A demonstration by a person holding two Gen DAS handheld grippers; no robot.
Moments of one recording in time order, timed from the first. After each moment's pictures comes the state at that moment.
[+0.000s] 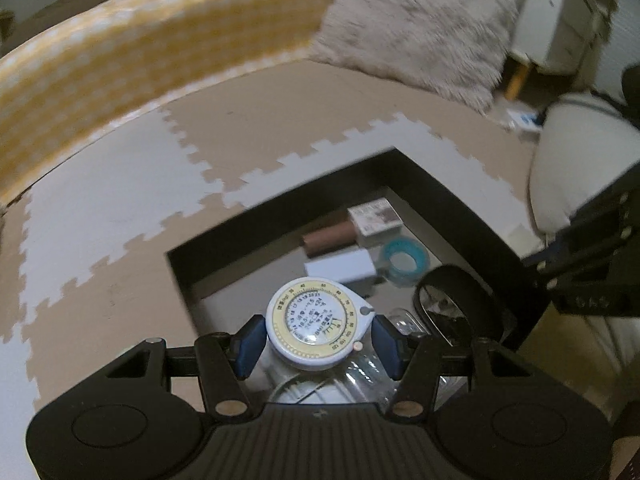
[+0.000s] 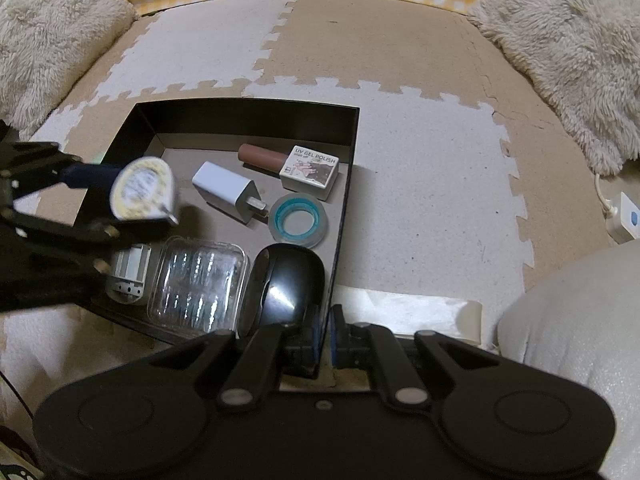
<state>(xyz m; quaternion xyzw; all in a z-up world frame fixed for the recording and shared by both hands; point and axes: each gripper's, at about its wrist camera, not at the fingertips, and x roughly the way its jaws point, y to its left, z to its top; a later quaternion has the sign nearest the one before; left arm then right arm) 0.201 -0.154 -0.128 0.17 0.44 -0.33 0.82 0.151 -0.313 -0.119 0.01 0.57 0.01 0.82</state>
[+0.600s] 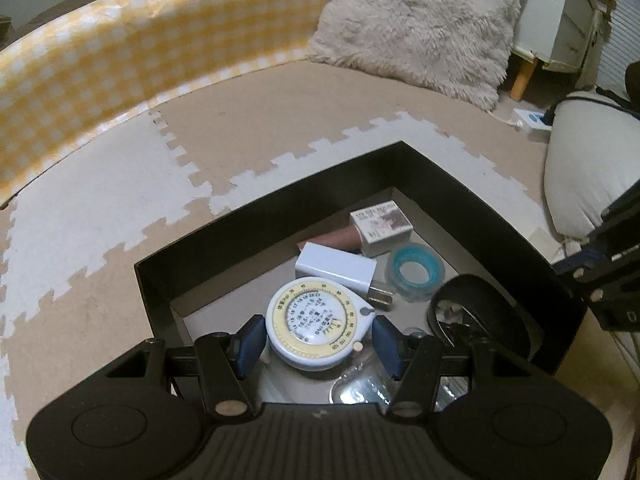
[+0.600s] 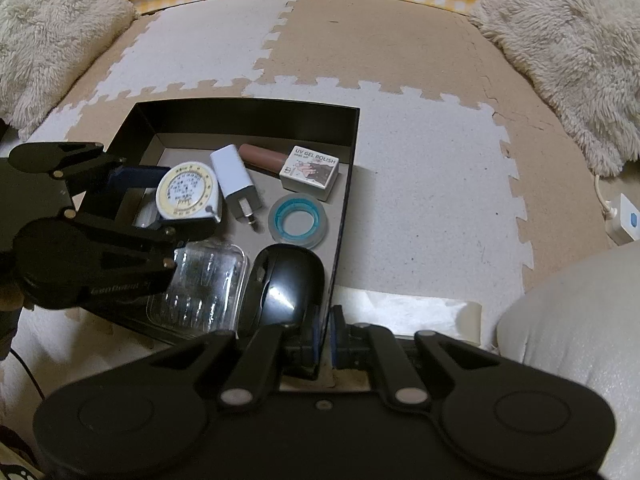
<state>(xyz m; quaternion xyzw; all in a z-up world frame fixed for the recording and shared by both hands) 0.212 -0.164 -0.153 0.16 0.42 -0.33 0.83 0.152 -0.311 -0.118 0.00 0.57 0.00 0.82</state>
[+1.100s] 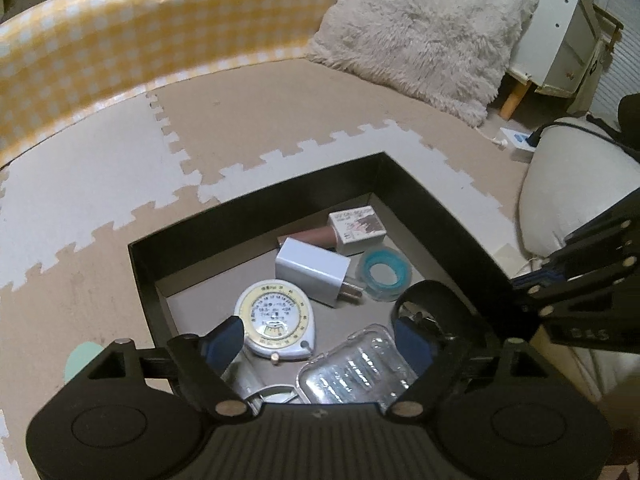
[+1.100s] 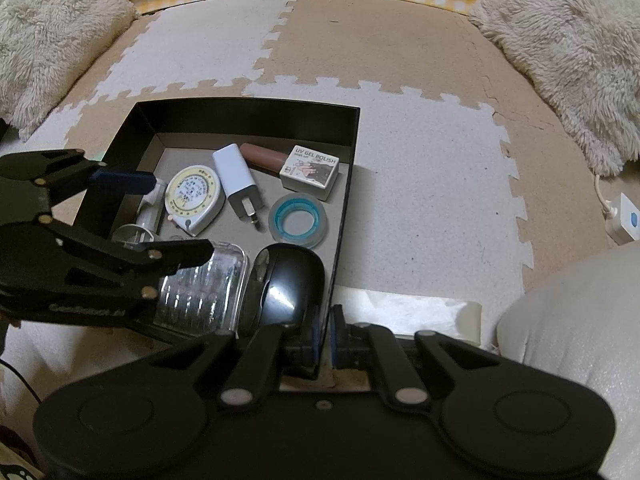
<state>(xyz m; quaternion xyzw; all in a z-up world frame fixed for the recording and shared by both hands) 0.205 -0.157 -0.136 0.11 0.45 -0.35 0.82 0.152 -0.311 -0.119 0.00 0.57 0.00 0.82</state>
